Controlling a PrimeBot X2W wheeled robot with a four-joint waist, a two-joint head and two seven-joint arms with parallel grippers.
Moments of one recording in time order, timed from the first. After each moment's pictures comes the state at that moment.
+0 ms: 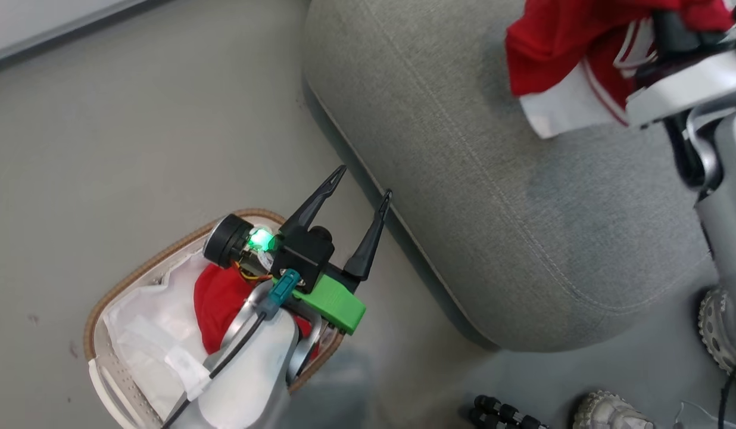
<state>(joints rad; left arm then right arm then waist) -0.46 0.05 -0.54 0.38 -0.11 -0.12 -0.26 -0.85 -0.34 0.21 0.43 0.34 0.13 -0.26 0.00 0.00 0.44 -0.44</state>
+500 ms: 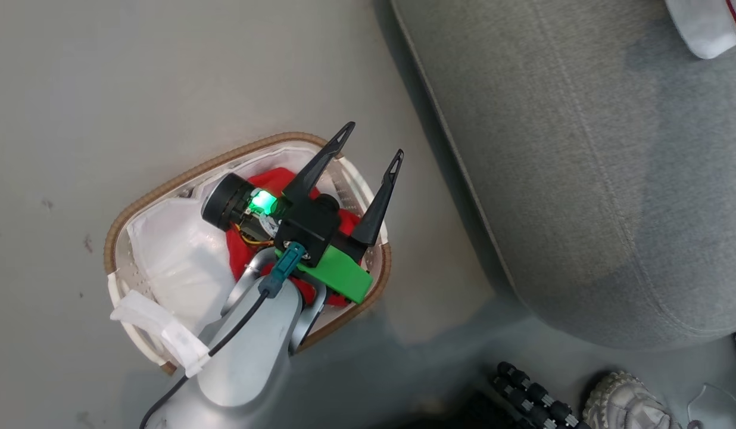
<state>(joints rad) -0.56 0.05 -0.55 0.34 -0.10 -0.12 -0.26 -1.06 -0.44 0.07 0.59 0.32 0.13 -0.26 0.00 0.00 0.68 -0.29</state>
